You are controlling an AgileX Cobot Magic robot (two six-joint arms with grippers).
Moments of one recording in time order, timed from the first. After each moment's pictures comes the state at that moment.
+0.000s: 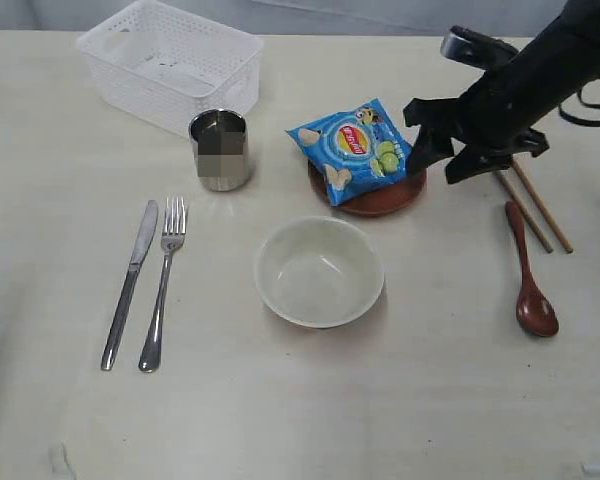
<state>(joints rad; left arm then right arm) -0.11 0.00 0.00 0.00 0.32 -0.03 0.13 1.92 -1.22 0.52 0.84 -0.34</state>
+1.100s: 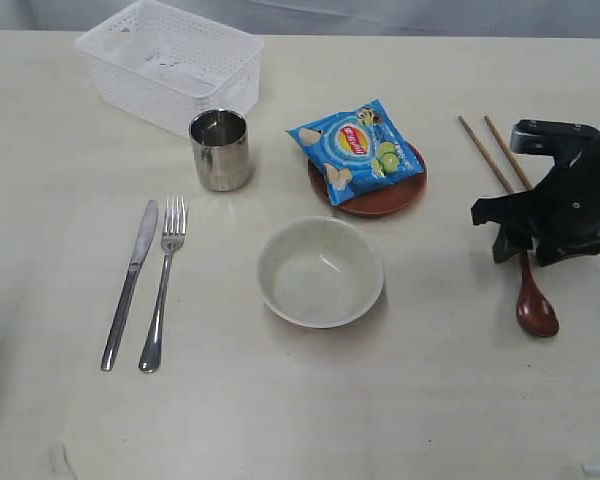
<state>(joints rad) -0.11 0.00 0.00 0.00 0.32 -0.03 0.06 1.81 -0.83 0.17 0.55 -0.10</state>
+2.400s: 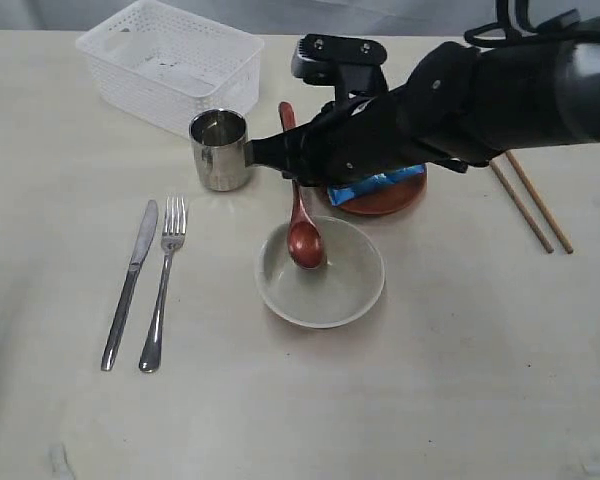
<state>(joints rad) -0.11 0.00 0.00 0.00 0.32 -0.03 0.65 1.80 -0.98 0.76 0.14 -0.37</state>
